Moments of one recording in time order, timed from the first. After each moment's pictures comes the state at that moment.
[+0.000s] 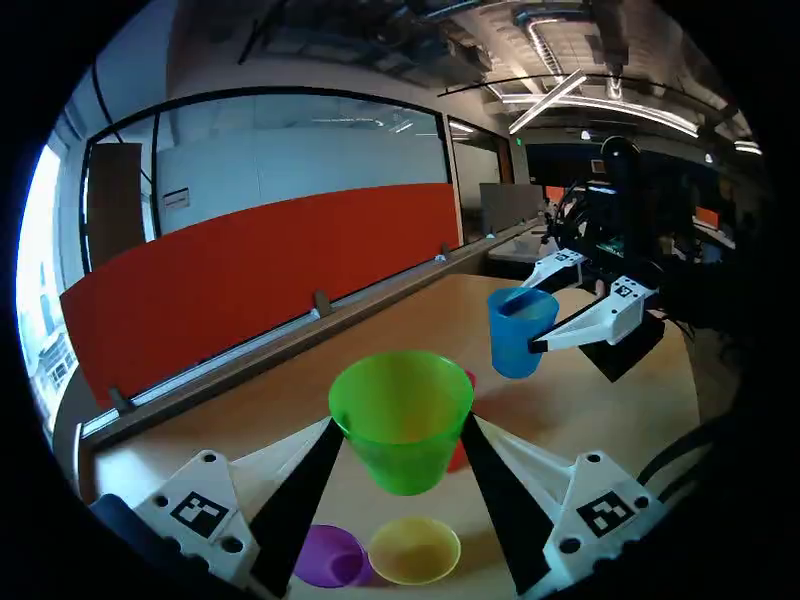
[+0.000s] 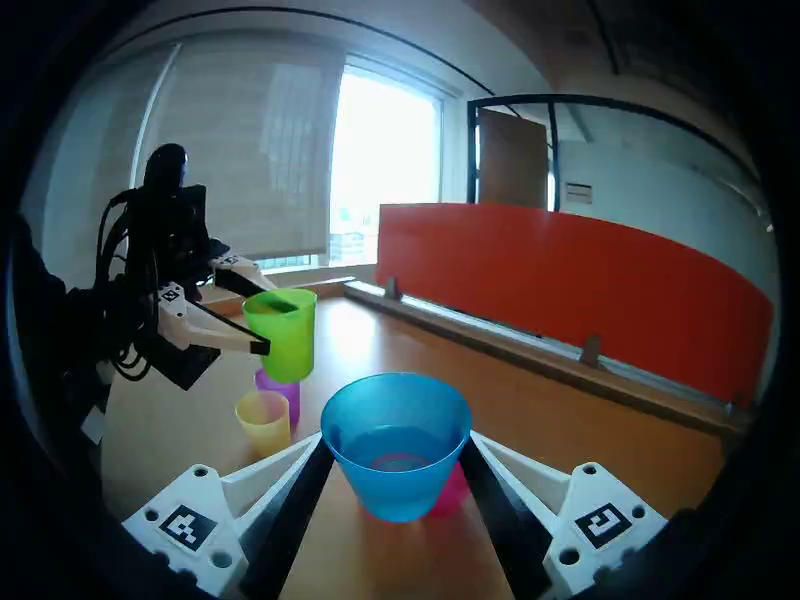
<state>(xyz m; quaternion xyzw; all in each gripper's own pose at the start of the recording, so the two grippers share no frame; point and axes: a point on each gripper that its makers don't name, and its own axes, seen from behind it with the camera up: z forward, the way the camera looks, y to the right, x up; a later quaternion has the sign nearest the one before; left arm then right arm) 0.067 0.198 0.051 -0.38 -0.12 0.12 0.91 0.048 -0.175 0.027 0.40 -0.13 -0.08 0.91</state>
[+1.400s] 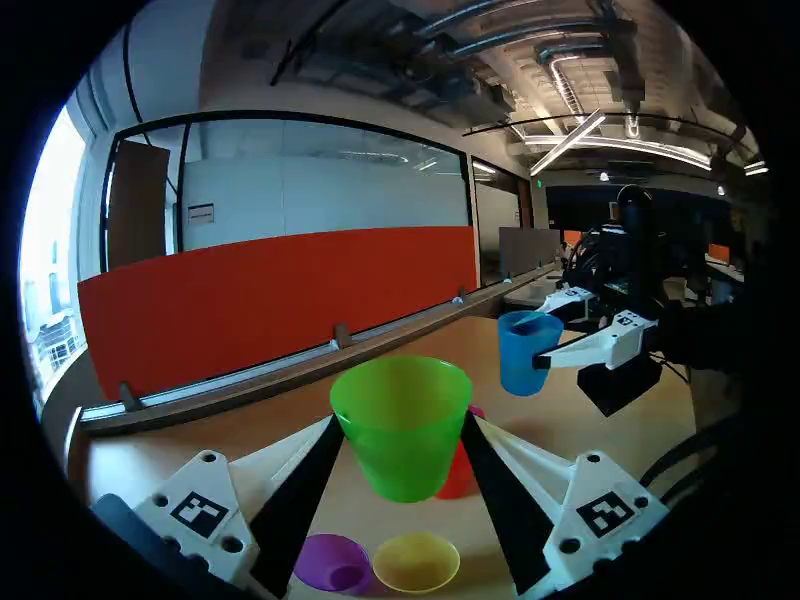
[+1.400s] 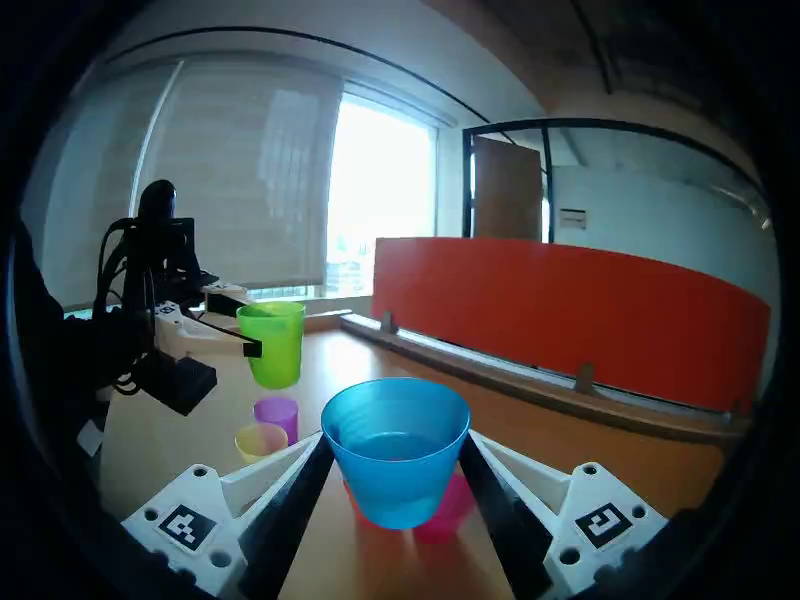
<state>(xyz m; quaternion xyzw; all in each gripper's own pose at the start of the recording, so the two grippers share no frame) 0.098 0.175 0.046 -0.36 -0.07 0.06 0.93 0.077 -0.181 0.034 0.39 -0.07 -0.06 0.91</state>
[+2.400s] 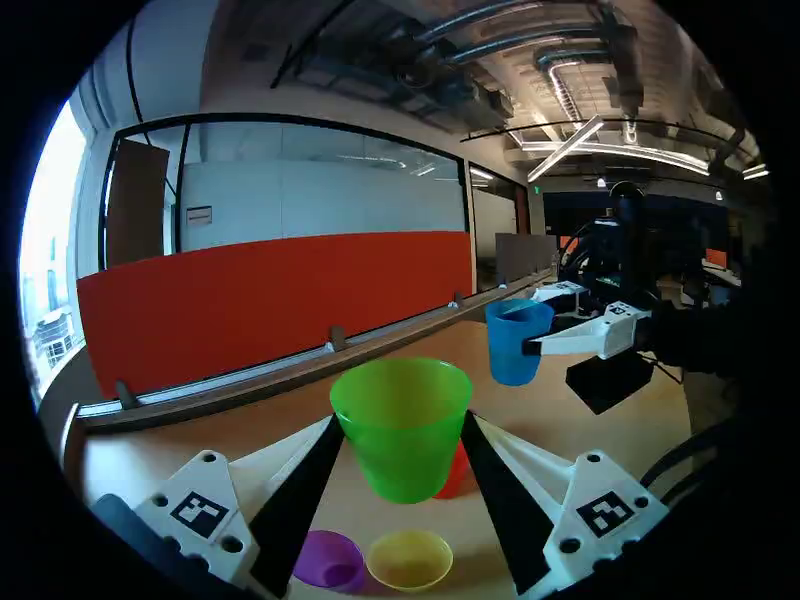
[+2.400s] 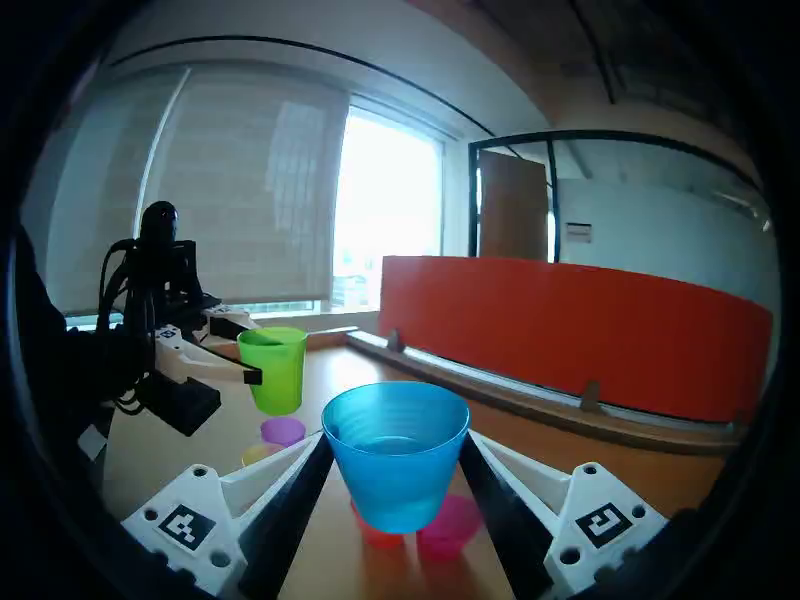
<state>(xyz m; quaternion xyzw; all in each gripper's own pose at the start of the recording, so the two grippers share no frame) 0.096 0.174 0.039 -0.37 -0.06 0.06 0.93 0.099 -0.196 0.036 0.41 -0.05 -0.05 0.91</state>
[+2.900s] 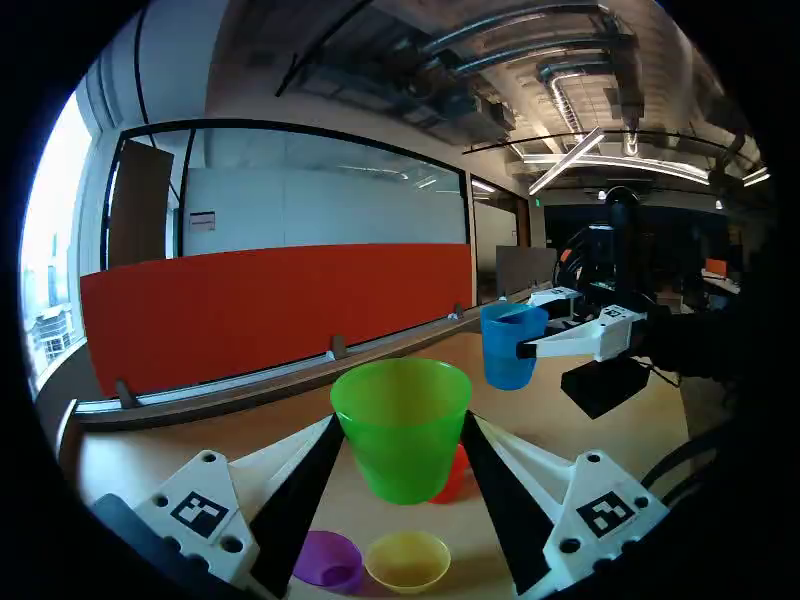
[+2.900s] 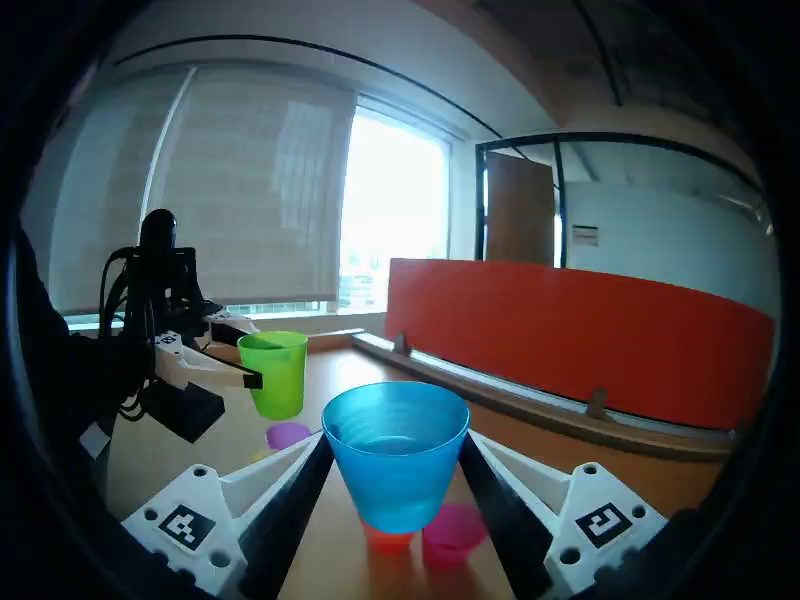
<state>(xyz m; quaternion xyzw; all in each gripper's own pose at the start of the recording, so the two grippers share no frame) 0.102 0.170 0.035 -0.37 -0.04 0.04 0.93 0.106 -0.206 0.036 0.42 -0.05 -0.06 0.91</state>
